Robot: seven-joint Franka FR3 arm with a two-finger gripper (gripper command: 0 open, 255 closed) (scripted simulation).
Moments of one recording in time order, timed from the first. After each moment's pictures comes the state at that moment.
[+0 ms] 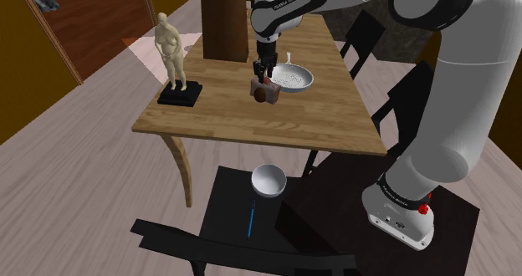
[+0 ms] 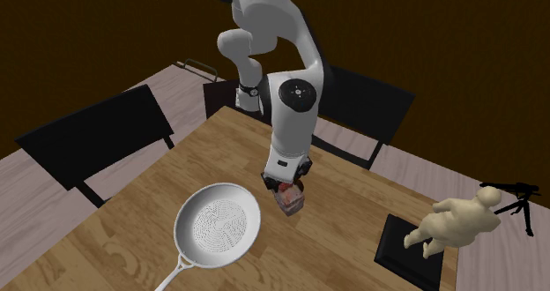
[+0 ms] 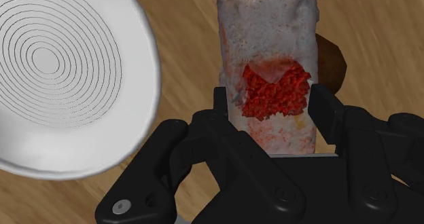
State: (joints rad) arm -0.01 0.37 -0.03 -1.76 -0.01 2.06 -0.19
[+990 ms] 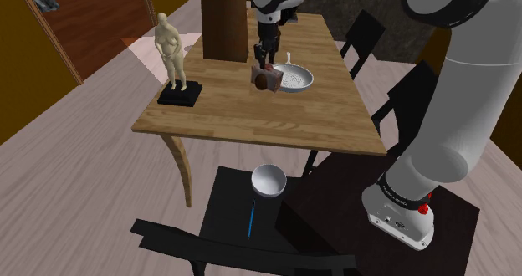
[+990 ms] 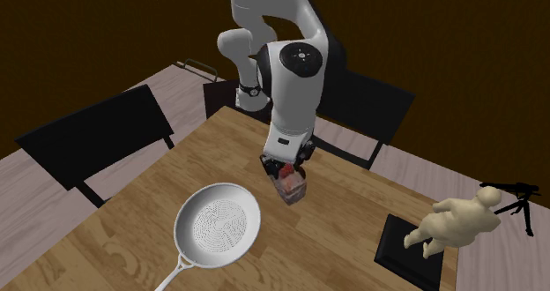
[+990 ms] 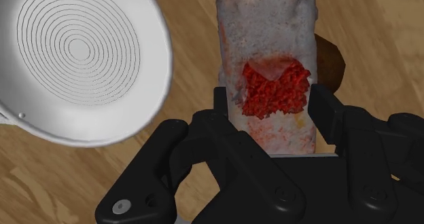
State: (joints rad) arm -0.01 0.30 -0.03 -1.67 -0.01 1.91 -0.19
